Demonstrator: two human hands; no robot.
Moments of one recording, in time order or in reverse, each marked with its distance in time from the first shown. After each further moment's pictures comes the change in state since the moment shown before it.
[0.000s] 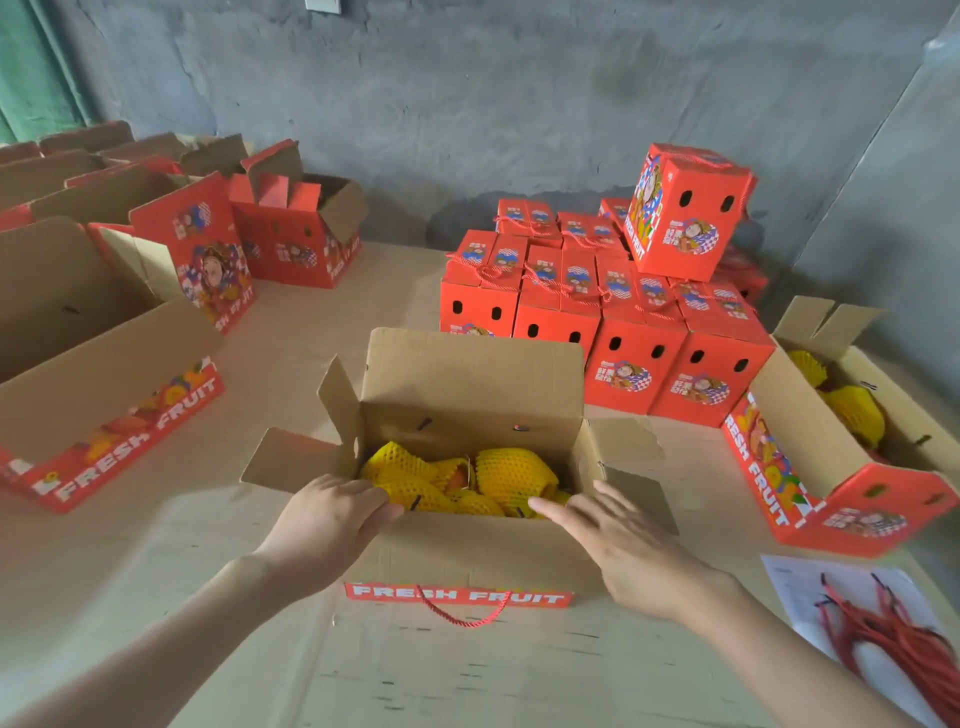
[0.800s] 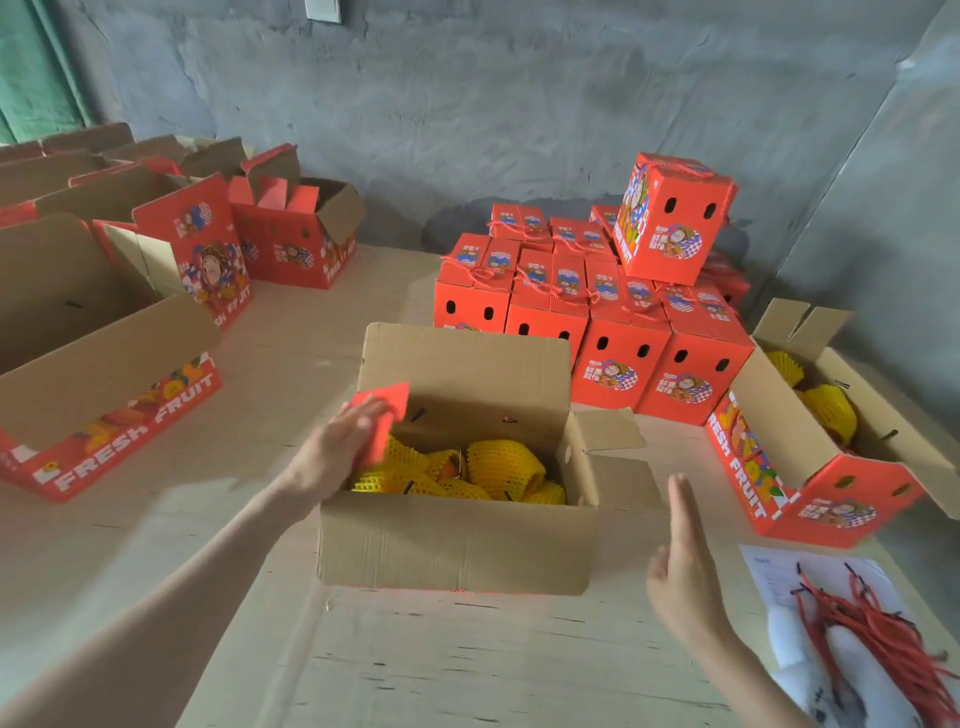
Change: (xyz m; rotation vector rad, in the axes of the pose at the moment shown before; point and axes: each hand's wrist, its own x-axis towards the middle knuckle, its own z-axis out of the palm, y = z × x) left_hand 0.036 -0.003 -0.008 -0.752 -0.073 -0.547; right_hand -0.050 0.014 0.053 0.585 0.687 0.554
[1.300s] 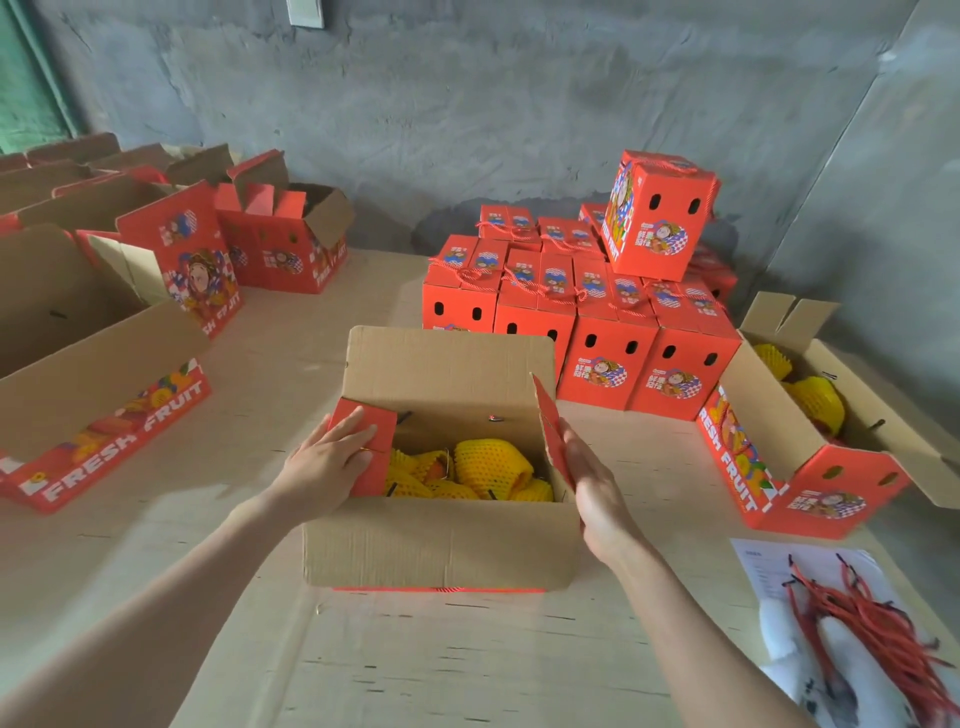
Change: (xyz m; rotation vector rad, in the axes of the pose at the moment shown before) left_hand 0.015 -0.030 0.006 0.723 -0.152 -0.047; right_hand 0.060 -0.054 0.040 0.559 -0.214 0.209
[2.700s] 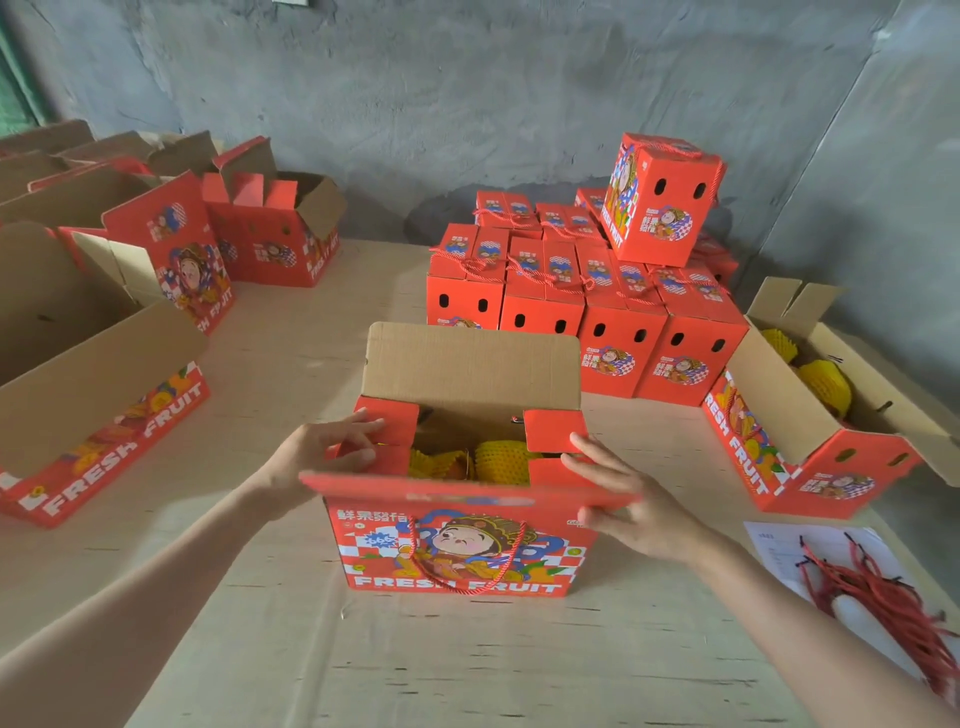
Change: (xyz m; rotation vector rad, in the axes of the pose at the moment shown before) left_hand 0.003 -0.037 -0.023 -0.704 -0.057 0.193; right_hand -0.009 0.001 -0.037 -0.521 -0.438 -0.309
